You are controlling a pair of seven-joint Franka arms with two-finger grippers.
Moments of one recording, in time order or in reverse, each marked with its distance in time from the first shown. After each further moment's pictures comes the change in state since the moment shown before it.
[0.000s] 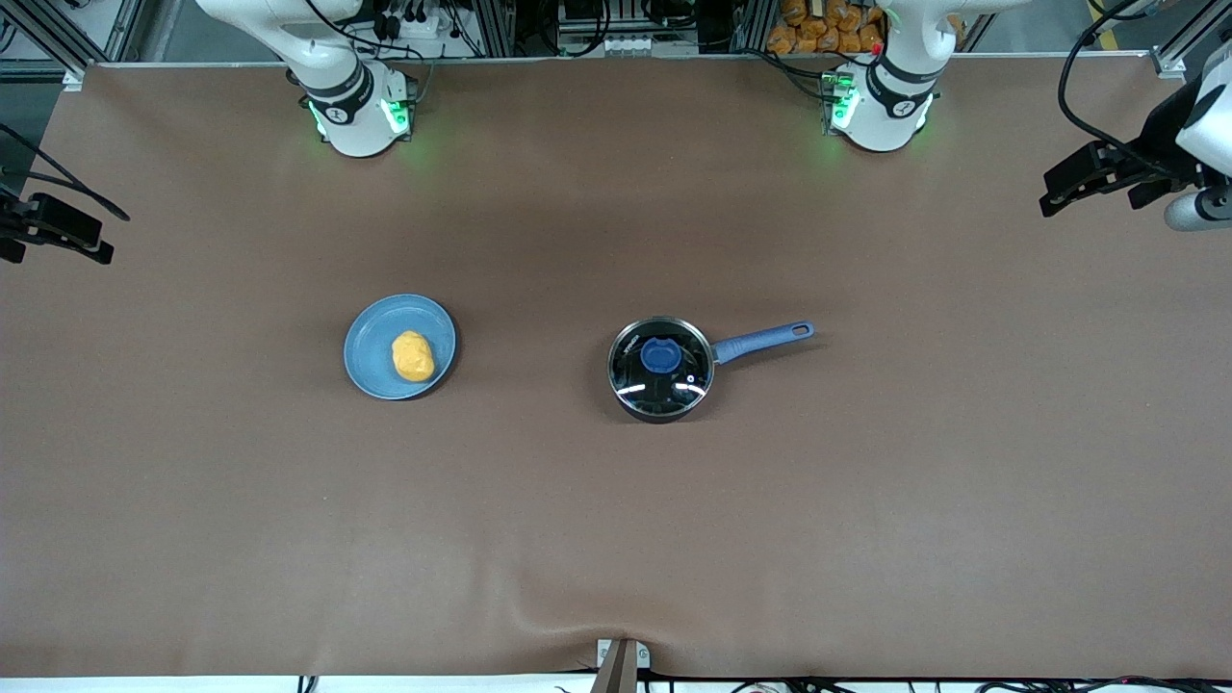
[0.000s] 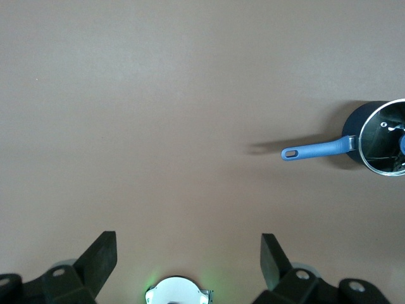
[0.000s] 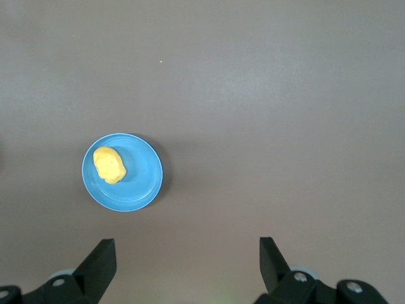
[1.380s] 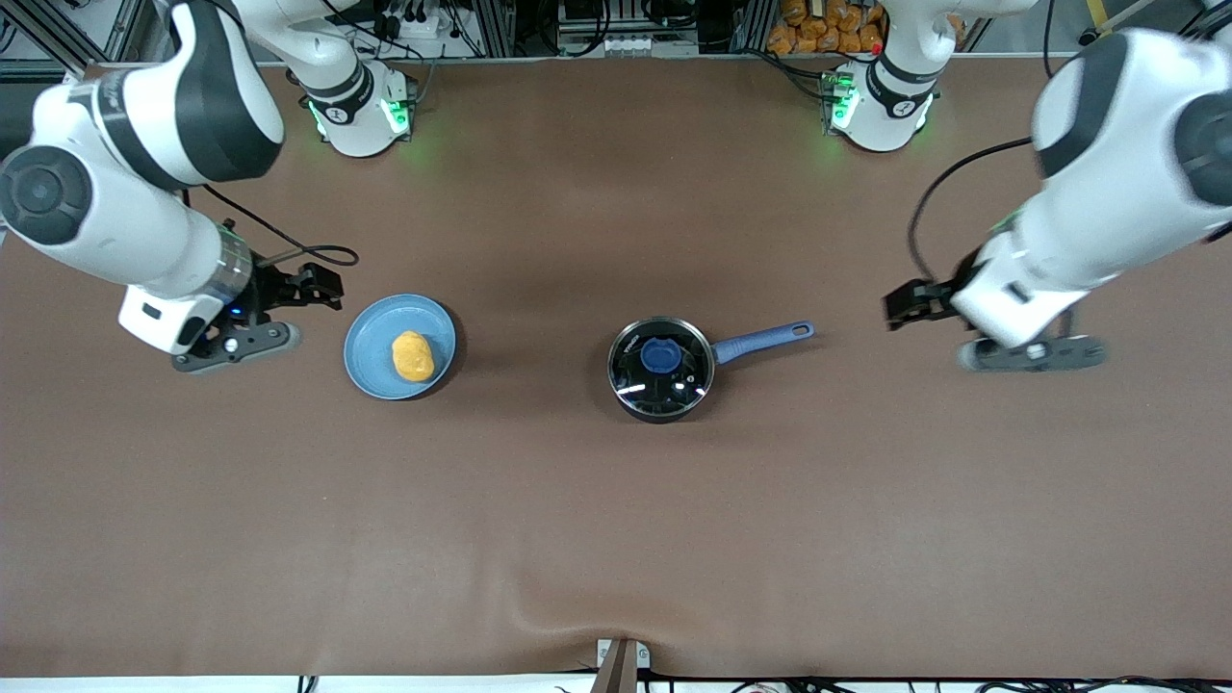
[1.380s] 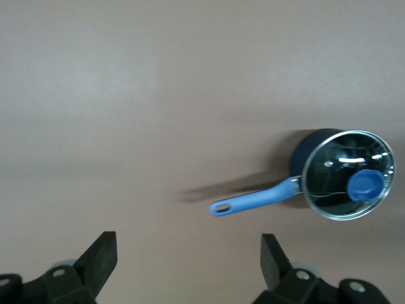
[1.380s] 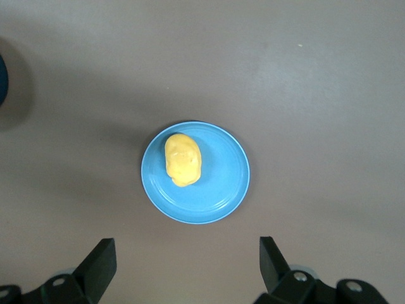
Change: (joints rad) left arm -0.201 0.293 -0.046 0.037 -0.032 0.290 -0.139; right arm 0.277 0.118 0.017 -0.246 0.068 0.263 -0.064
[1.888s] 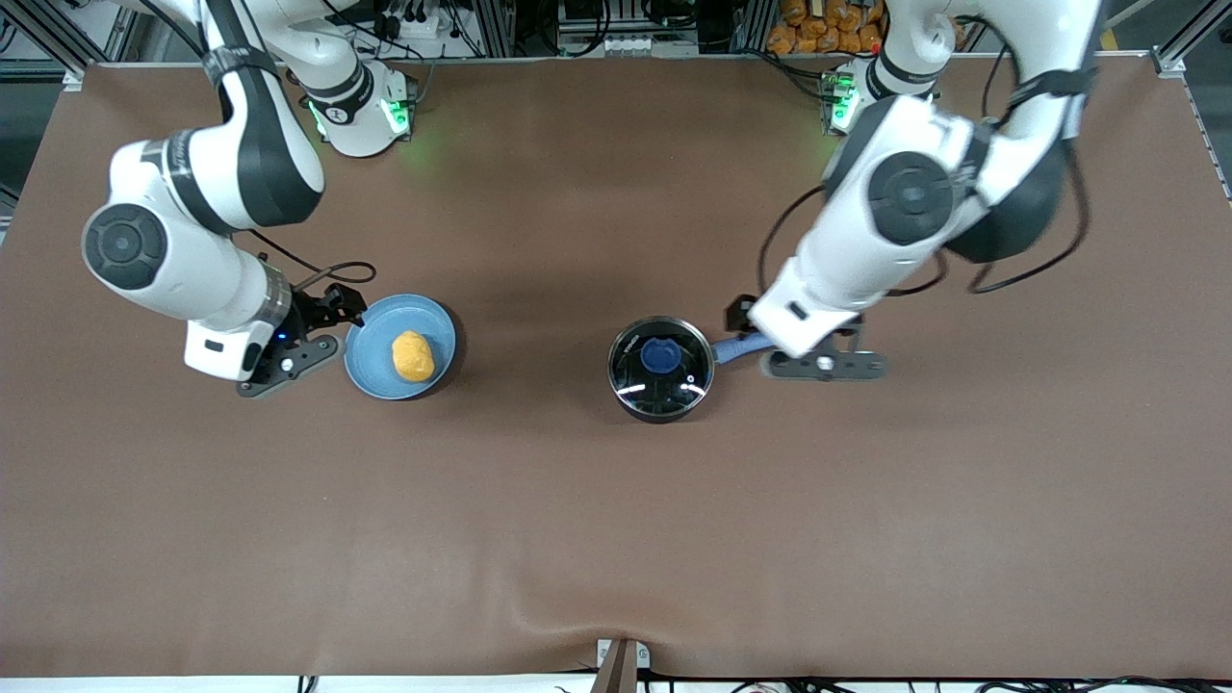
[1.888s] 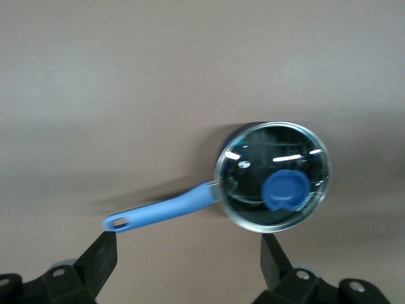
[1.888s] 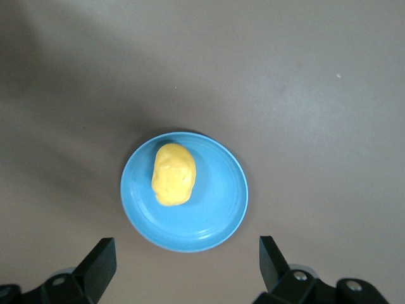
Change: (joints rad) left arm -0.237 0.145 -0.001 0.016 0.000 0.168 -0.195; right arm 0.005 0.036 -0.002 -0.156 0.000 0.227 -0.237
